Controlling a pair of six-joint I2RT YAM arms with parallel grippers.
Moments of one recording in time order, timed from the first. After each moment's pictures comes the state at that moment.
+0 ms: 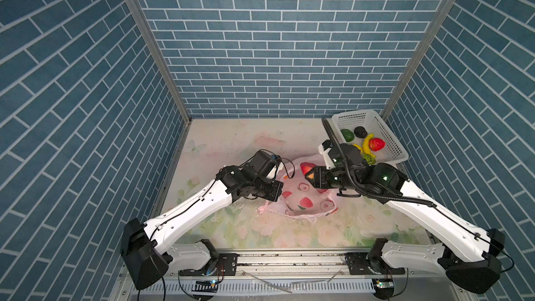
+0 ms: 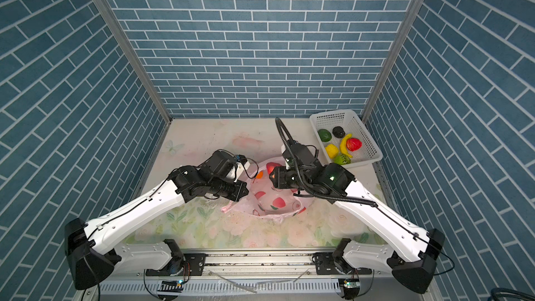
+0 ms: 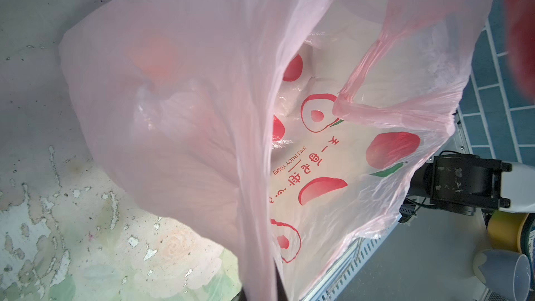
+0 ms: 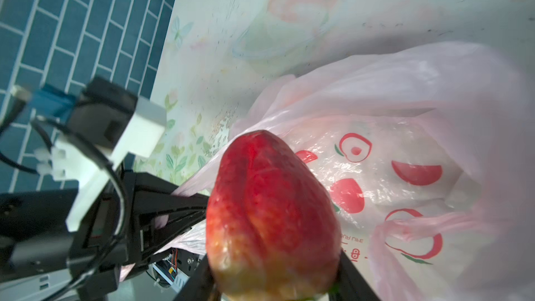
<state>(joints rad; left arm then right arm) -0.81 1.26 1.13 -0.85 0.23 -0.46 0.86 1.15 1.31 -0.94 0.00 0.68</state>
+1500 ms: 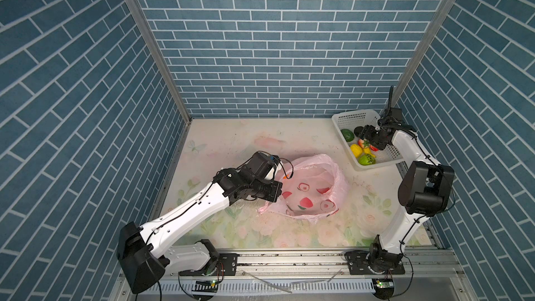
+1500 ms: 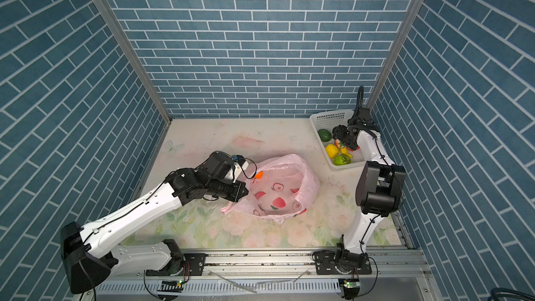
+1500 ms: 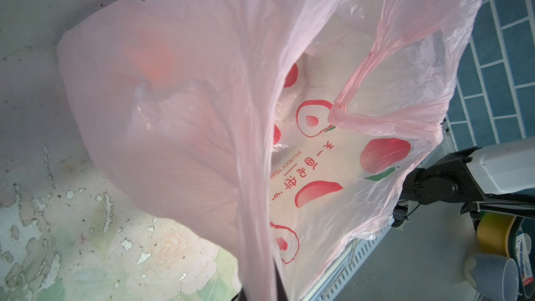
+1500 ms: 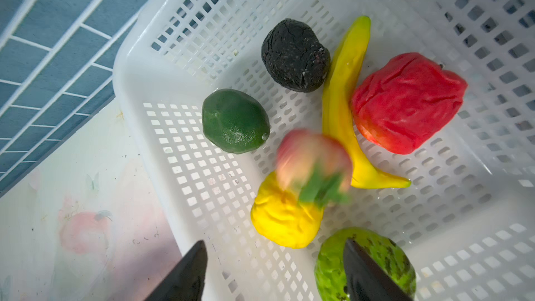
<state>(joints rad) -0.81 1.22 1.10 -0.81 0.23 -0.49 -0.10 1.86 1.58 -0.68 -0.21 0.36</state>
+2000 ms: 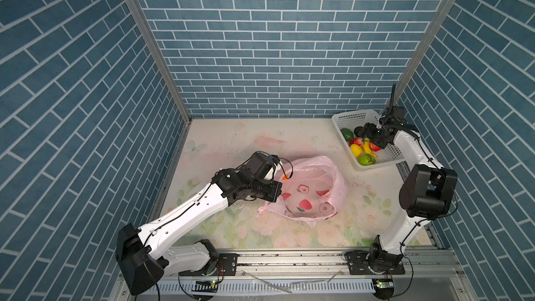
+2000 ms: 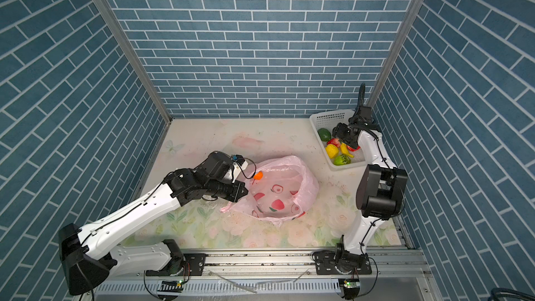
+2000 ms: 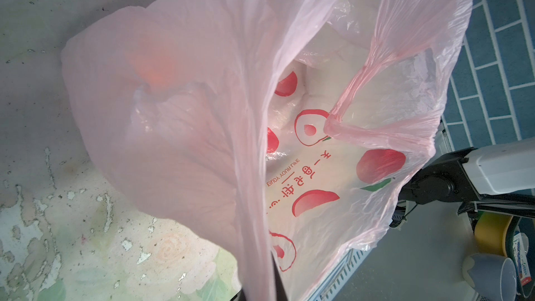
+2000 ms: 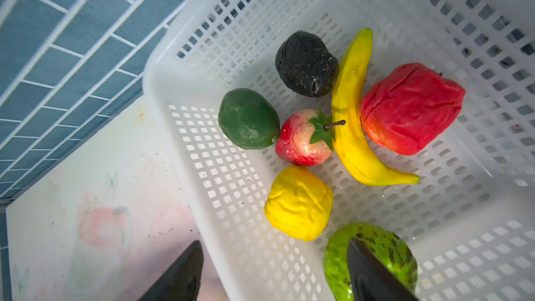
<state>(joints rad) -0.81 1.21 1.10 -0.81 0.23 -0.49 -0.10 1.80 1.58 -0.69 -0.23 0.36</state>
